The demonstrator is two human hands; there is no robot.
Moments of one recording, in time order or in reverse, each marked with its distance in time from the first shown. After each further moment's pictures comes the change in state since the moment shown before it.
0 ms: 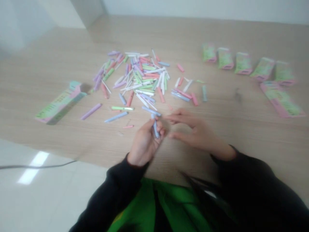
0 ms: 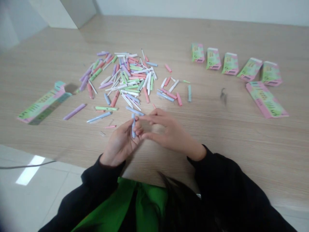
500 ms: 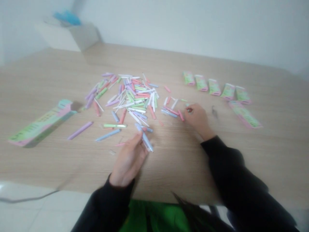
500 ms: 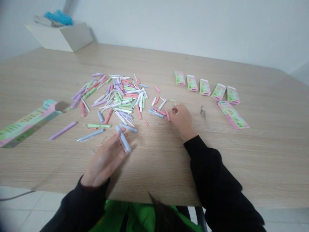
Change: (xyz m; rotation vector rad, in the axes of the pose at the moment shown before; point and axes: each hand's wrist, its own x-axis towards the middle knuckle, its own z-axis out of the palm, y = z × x) left_hand -0.007 0.018 -0.008 0.030 -0.018 0.131; right_hand 0.023 0.107 -0.069 -0.766 0.502 0.488
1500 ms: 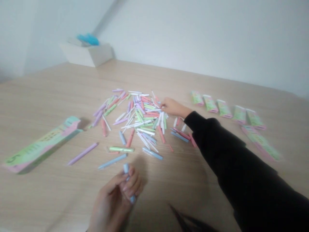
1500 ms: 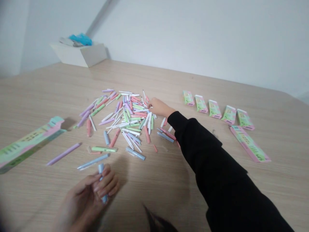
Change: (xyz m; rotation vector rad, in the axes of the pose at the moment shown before) left_hand 0.001 0.029 -0.061 -0.227 -0.169 -0.127; right_hand 0.165 -0.122 0.068 -0.129 -0.611 -0.586
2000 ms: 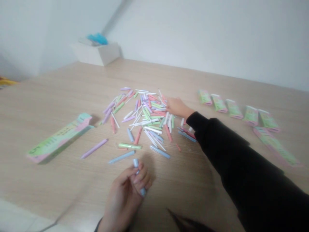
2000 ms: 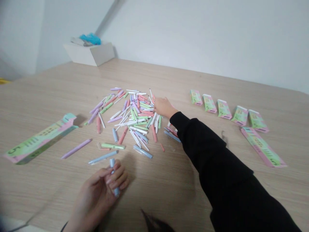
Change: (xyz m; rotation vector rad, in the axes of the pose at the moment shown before) left_hand 0.002 -0.001 0.013 -0.036 0.097 0.013; right_hand 0.006 -0.015 0.011 -0.240 -0.007 0.015
